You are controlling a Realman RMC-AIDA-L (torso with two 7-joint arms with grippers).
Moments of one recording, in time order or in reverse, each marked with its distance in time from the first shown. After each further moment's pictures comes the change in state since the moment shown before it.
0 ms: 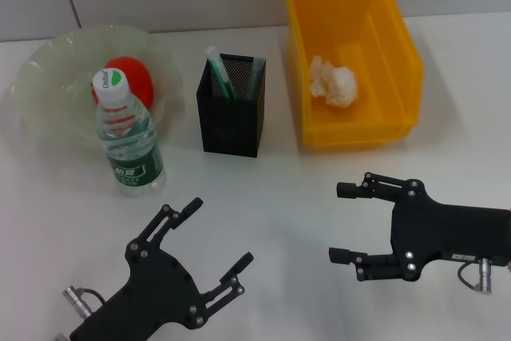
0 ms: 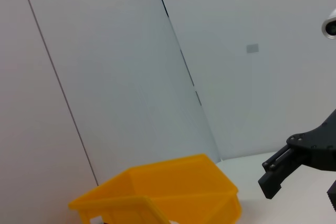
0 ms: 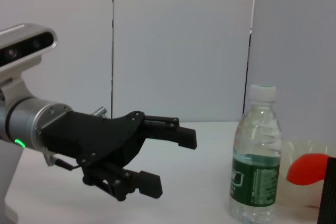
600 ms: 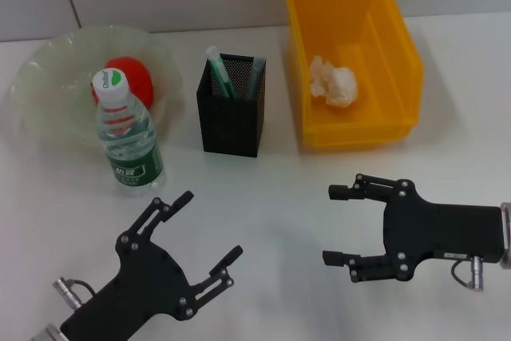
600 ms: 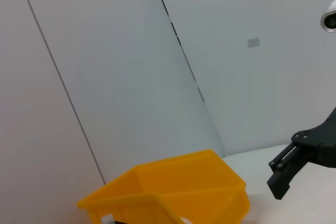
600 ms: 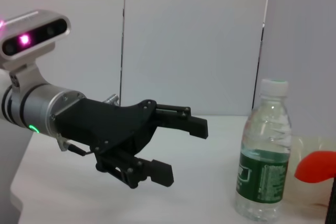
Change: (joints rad) left arm -0.011 0.012 -0.028 -0.010 0.022 0.000 0.001; right arm 0.027 0.001 -0.001 0.006 -0.031 0.013 -0.015
